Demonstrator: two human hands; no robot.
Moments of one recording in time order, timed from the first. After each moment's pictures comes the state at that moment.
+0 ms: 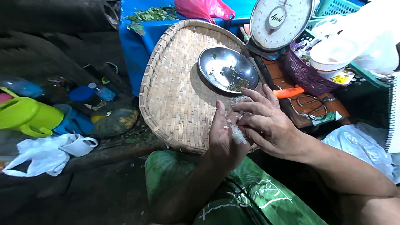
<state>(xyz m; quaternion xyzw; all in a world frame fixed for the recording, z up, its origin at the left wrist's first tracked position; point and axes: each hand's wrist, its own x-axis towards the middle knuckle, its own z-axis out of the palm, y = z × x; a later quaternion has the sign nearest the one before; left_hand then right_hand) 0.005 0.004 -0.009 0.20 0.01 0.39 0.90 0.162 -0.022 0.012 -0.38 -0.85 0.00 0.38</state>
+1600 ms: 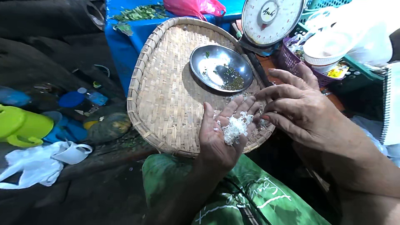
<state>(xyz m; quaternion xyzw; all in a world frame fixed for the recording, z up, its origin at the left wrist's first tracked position) 0.006 0.003 -0.002 0.20 0.05 0.41 0.89 0.208 -0.043 0.056 -0.47 -0.84 -0.05 0.26</state>
